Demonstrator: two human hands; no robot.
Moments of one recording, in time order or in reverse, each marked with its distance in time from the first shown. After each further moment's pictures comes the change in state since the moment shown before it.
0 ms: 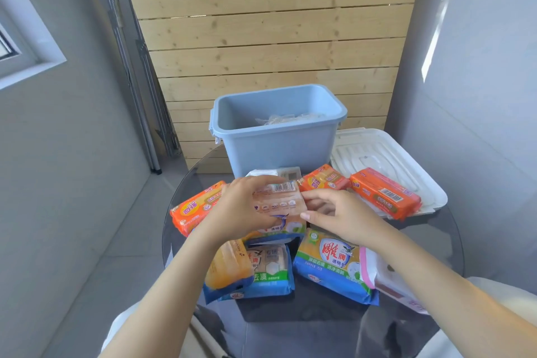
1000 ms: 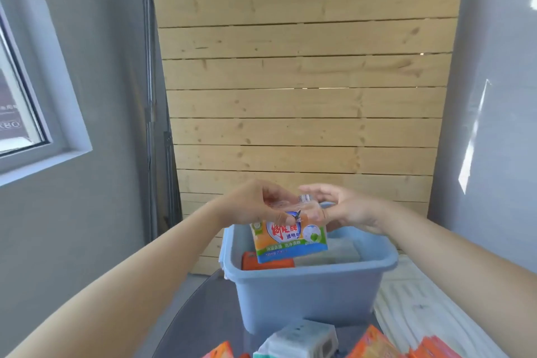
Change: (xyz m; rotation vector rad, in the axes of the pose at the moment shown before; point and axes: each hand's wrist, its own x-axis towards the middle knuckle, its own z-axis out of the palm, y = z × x) left_hand 0.200 -0.003 -0.139 -0.224 -0.153 0.085; right_hand 0.212 -0.071 -0.126 0.323 -0.217 0.002
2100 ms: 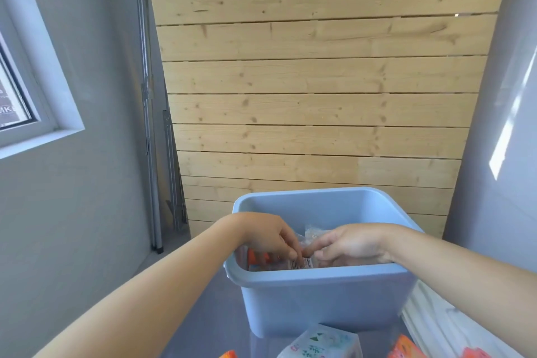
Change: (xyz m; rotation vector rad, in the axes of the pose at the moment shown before) left_hand 0.039 -0.068 0.035 0.313 -0.442 -0.299; right_hand 0.055 0.073 0.029 -0.057 -0.314 0.383
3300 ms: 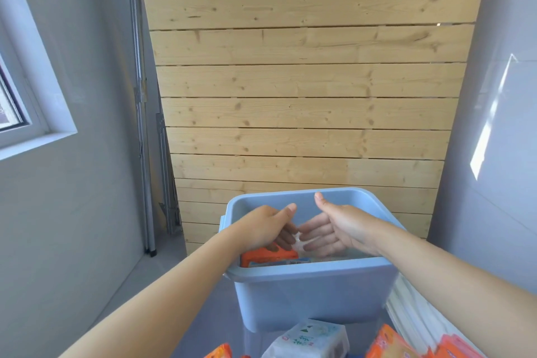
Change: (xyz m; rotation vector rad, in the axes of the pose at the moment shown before) left_hand -0.006 0.015 0.019 -0.518 0.363 0.014; right_hand -0.010 -0.005 -0.004 0.321 0.291 -0.069
